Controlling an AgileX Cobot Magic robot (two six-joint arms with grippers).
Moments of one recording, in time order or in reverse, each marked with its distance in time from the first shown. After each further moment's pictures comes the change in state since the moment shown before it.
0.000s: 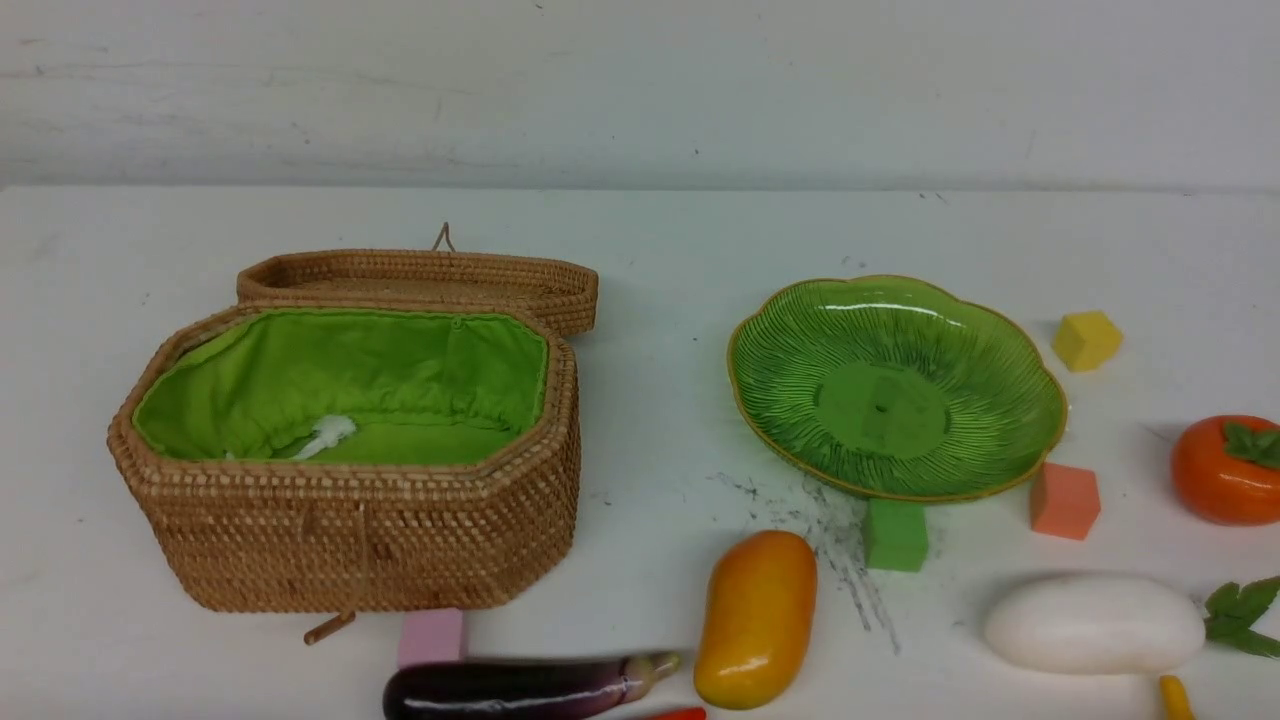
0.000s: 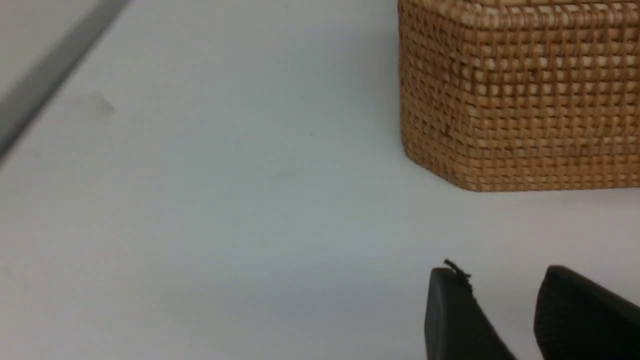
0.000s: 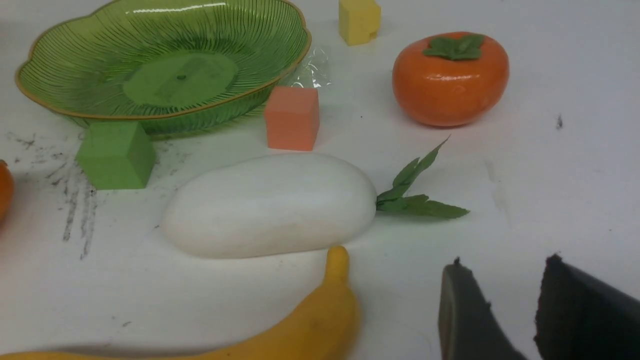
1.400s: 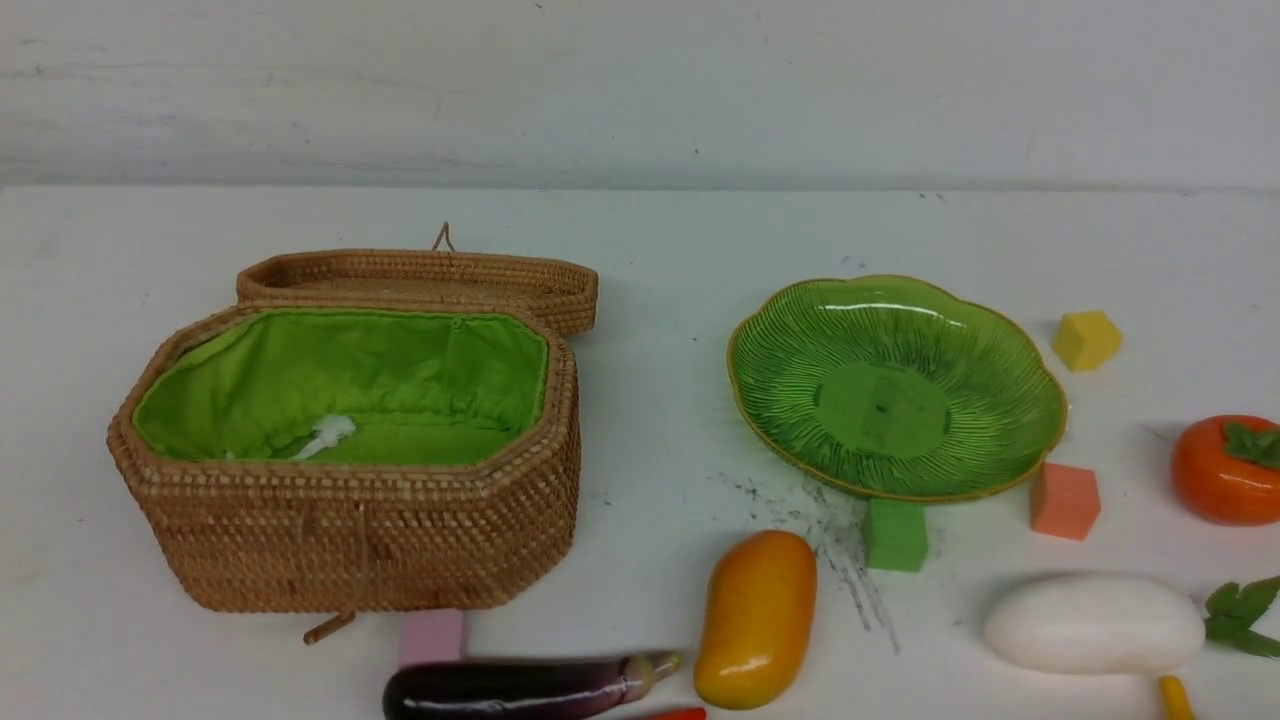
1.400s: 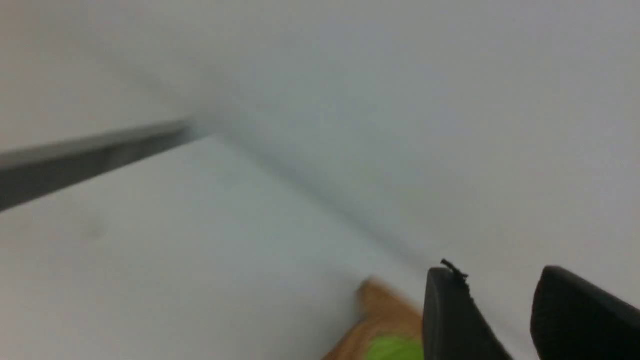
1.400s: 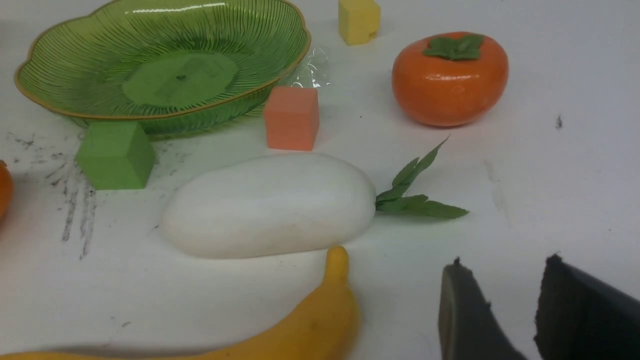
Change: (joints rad) right arm 0.000 0.000 0.000 0.000 0.000 0.000; left arm -0.005 0.494 -0.778 0.235 0.244 -0.952
